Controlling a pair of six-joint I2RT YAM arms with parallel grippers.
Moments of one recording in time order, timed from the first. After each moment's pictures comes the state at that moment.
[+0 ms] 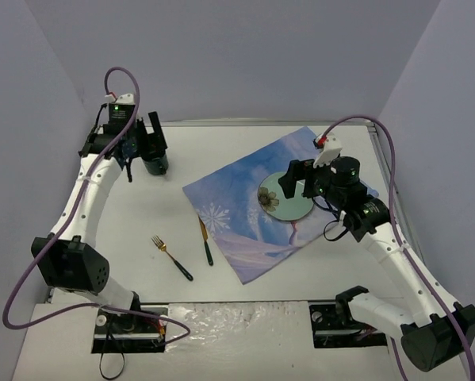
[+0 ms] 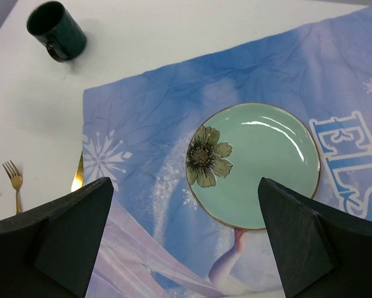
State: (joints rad) left arm -0.19 1.52 1.60 -0.74 -0.10 -0.39; right arm 0.38 1.00 0.95 -0.31 -0.10 0.20
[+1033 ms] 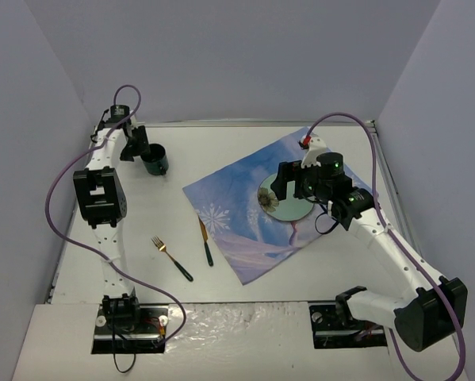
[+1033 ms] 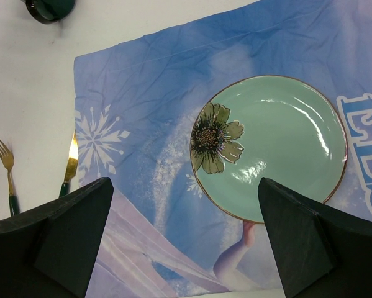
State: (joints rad) left arm 0.09 2.32 2.12 -0.81 0.06 -0.18; right arm 0.39 1.16 0.97 -0.33 -0.14 0.20
